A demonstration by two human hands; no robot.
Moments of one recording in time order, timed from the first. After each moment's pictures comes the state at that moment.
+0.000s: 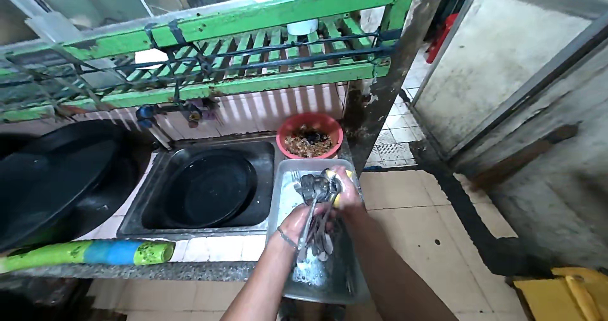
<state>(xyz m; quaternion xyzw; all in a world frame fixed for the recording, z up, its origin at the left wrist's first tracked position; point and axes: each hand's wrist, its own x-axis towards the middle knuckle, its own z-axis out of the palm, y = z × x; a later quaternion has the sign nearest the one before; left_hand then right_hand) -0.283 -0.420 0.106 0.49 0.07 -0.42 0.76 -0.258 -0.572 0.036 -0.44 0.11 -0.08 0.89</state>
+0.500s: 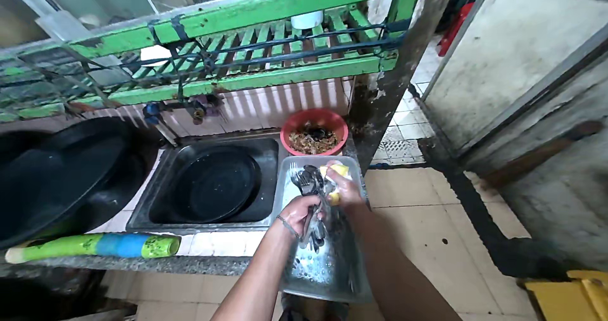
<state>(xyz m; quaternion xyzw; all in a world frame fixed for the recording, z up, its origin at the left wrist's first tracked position) -0.263 -0.420 0.094 0.54 0.12 -0.39 0.74 -0.247 -0.574 0.044 -0.49 0.07 -0.06 0.86</state>
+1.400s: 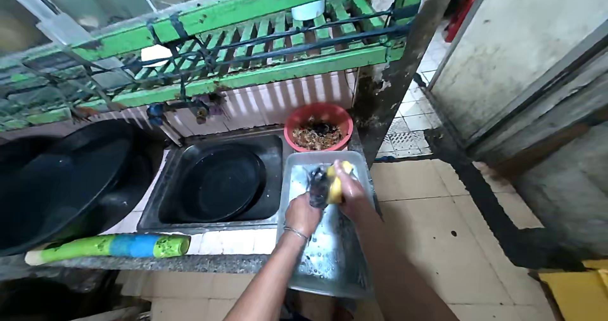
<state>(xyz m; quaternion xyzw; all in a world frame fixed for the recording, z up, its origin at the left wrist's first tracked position) -0.275 -0.414 0.093 0.92 -0.01 -0.19 0.35 -0.261 -0.552 0.069 -0.51 0.29 0.00 0.81</state>
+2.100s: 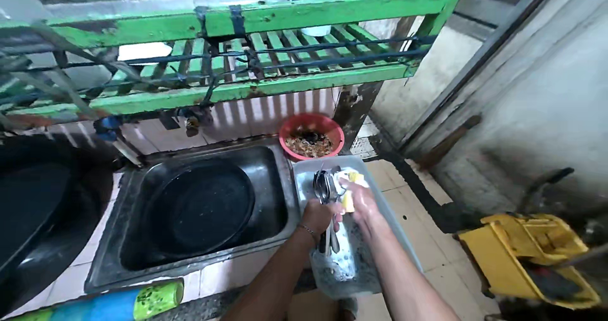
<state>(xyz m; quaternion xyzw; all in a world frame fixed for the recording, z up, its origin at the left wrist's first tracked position) -0.242 -0.356 0.112 0.62 0.01 -0.43 0.66 -0.268 -0.483 0.090 -0.53 0.38 -0.15 0.74</state>
